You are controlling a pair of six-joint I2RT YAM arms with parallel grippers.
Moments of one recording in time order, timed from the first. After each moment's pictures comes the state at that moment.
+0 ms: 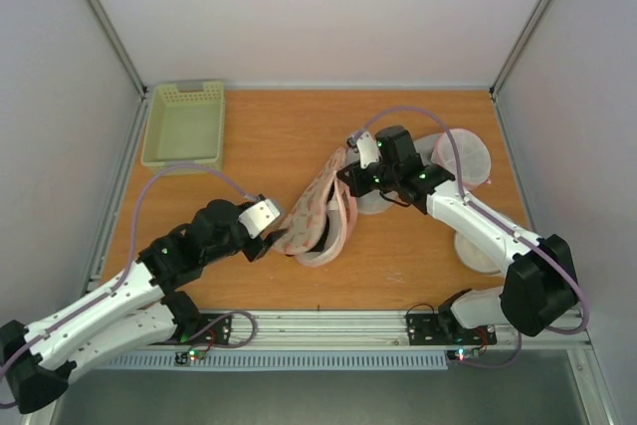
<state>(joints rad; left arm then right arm) -0.84 0.72 0.62 -0.42 0.00 0.13 0.51 1.37 1.02 -0.35 -0.36 0.19</state>
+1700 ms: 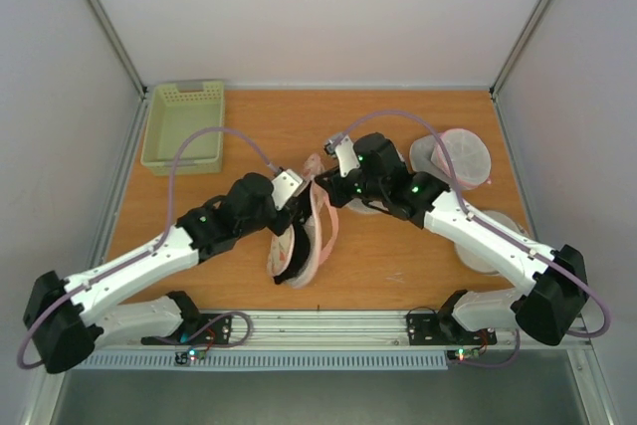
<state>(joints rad) -0.84 1.12 0.82 -0.33 -0.12 -0.07 0.75 1.30 1.09 -0.39 -0.21 0.29</state>
